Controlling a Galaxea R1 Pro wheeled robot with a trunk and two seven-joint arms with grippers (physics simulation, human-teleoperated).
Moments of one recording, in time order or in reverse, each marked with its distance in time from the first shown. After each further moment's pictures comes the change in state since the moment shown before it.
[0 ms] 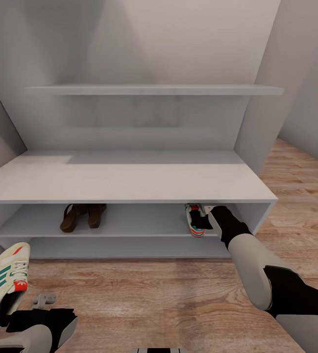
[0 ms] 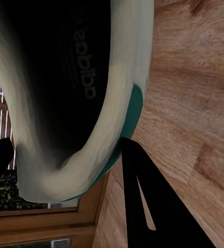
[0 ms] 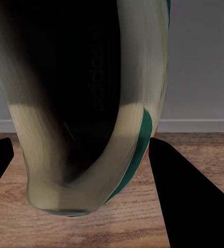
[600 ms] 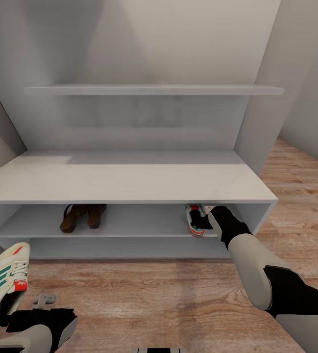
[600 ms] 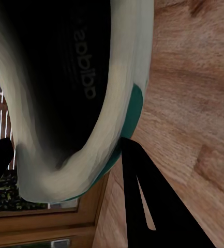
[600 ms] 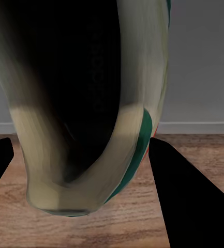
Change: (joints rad) left arm 0.000 0.000 0.000 0.000 0.000 0.000 0.000; right arm 0.000 0.000 0.000 0.000 0.000 -0.001 -0.001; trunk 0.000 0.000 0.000
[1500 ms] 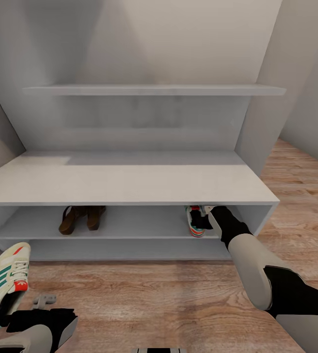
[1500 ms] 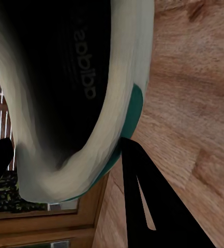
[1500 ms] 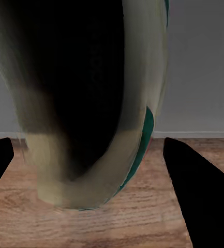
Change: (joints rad) left arm 0.000 -0.001 0.000 0.000 0.000 0.000 0.000; right arm 0.000 0.000 0.000 0.000 -0.001 0.000 -0.002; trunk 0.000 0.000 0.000
